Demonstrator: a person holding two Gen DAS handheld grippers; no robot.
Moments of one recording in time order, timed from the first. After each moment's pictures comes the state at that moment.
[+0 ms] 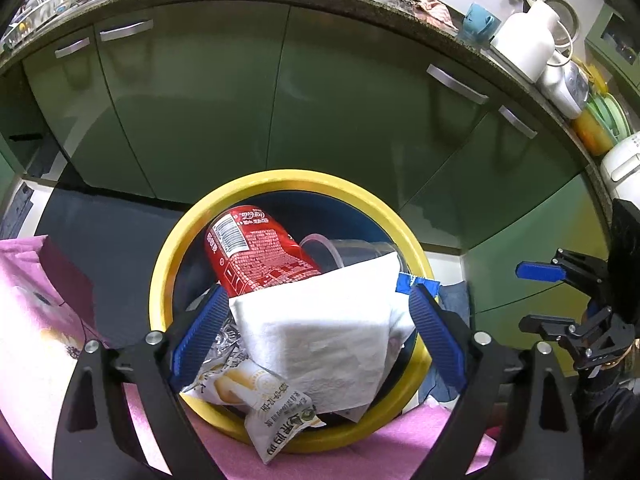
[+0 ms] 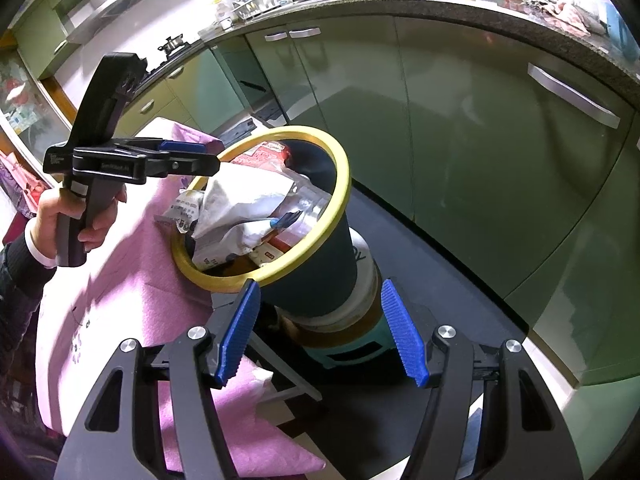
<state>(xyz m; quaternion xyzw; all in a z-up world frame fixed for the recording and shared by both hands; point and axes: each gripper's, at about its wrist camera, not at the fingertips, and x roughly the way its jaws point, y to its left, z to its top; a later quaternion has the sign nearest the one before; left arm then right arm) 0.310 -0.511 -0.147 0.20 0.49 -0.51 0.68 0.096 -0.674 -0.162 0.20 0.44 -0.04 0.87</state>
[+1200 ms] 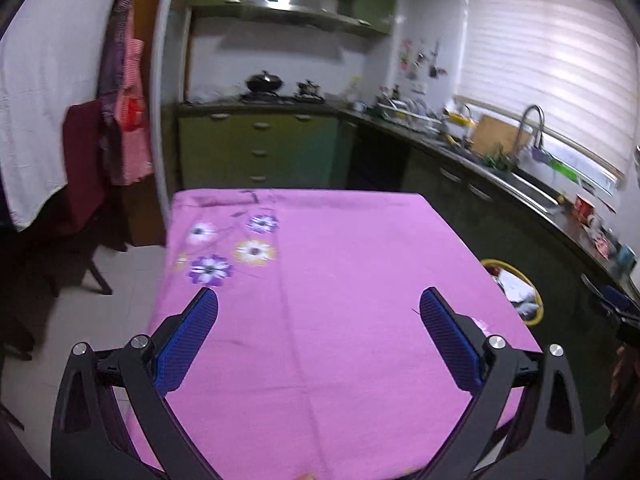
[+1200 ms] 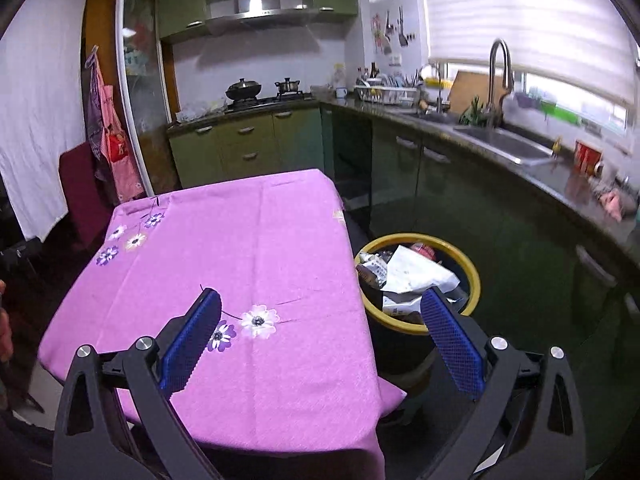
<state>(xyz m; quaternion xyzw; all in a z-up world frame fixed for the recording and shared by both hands) -0.007 -0.022 0.000 -0.06 0.27 -0.02 0.96 0.007 -0.446 -0.019 0.02 0.29 0.05 0.96</state>
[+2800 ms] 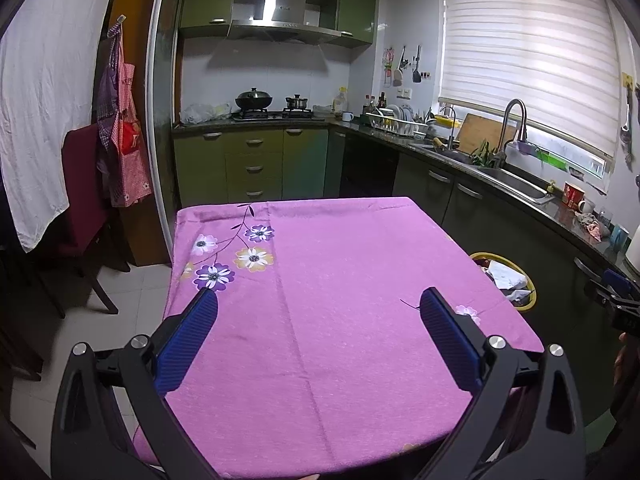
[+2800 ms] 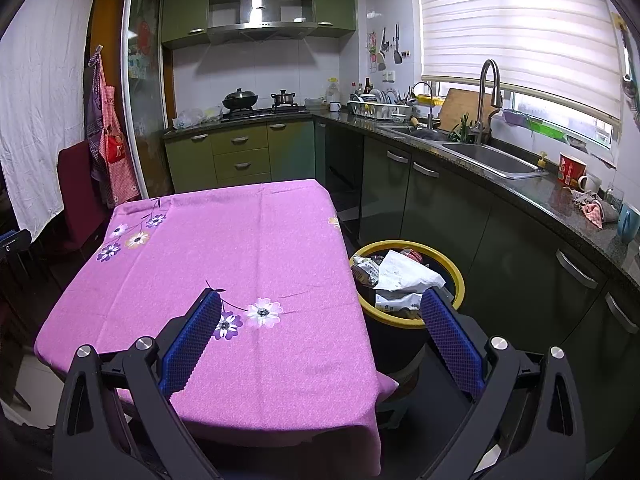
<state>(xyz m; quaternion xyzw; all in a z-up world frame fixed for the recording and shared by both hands) -0.039 -0.037 0.009 -0.03 0.25 -0.03 0.97 -0.036 -0.437 -0.009 0.01 0.26 0.03 0.96</state>
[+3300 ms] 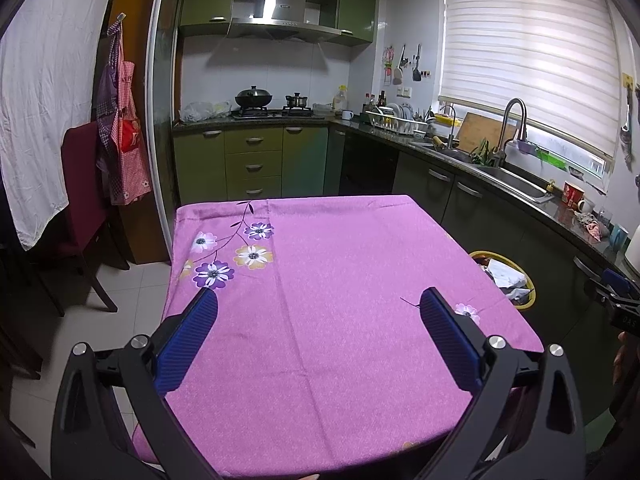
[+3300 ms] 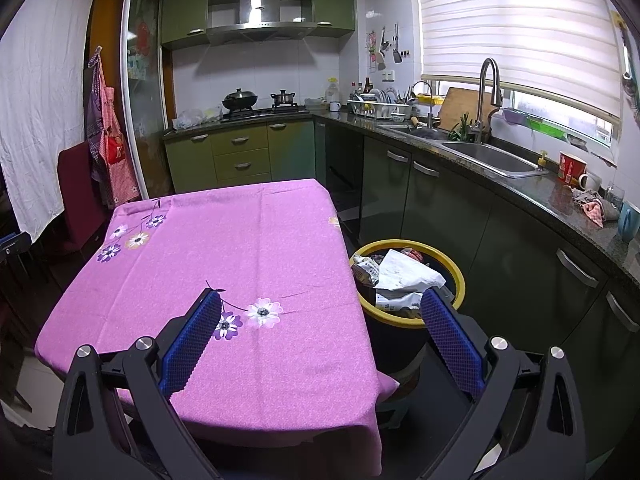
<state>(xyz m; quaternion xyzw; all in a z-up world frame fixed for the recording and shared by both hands) -0.040 -0.034 0.009 -0.03 0.26 -0.04 0.97 -0.034 -0.436 -0.009 0.01 0.26 0.03 0.96</state>
